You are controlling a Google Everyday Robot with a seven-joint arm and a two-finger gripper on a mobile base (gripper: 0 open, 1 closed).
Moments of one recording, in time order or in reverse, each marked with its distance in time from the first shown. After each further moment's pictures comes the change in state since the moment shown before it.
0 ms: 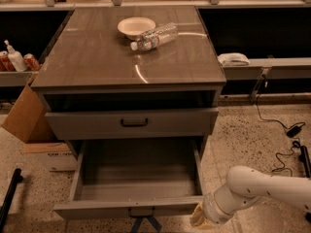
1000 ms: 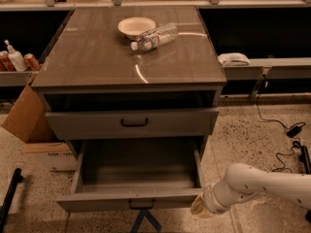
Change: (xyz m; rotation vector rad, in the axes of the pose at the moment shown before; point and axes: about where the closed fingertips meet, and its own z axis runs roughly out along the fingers) arm 0.021 -0.051 0.008 0.117 0.018 0.069
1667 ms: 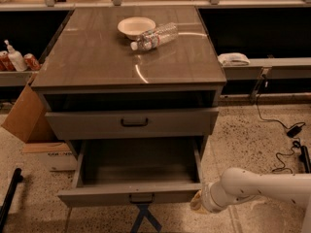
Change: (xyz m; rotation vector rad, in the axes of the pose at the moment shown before) arm 0.011 -0.023 0.016 0.106 0.058 -0.019
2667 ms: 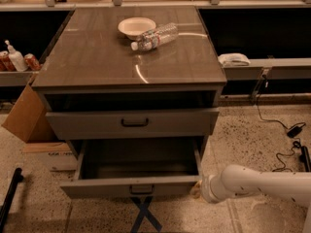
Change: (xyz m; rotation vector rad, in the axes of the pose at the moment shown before) arm -0.005 -0.044 -0.004 0.136 -0.008 -0.016
